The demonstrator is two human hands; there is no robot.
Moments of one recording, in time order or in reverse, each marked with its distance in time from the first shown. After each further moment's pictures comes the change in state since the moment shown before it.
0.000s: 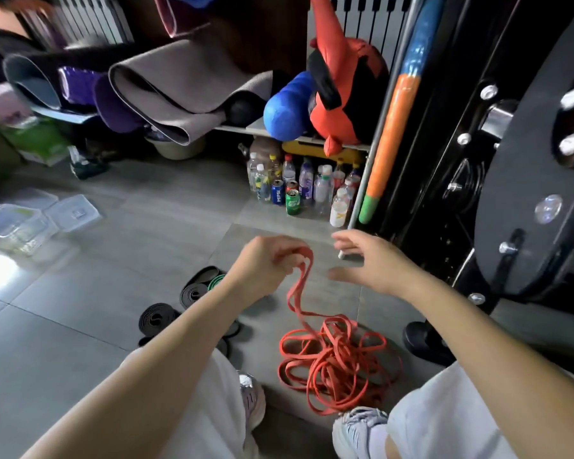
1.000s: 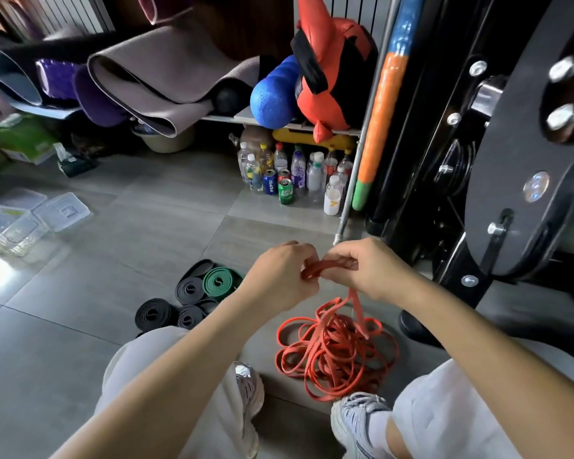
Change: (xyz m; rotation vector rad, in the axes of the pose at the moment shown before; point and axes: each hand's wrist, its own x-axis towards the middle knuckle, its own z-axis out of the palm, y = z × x) left_hand -0.012 0.031 0.037 0.494 -0.121 0.026; right_hand -0.021 0.007 0.007 0.024 0.037 -0.146
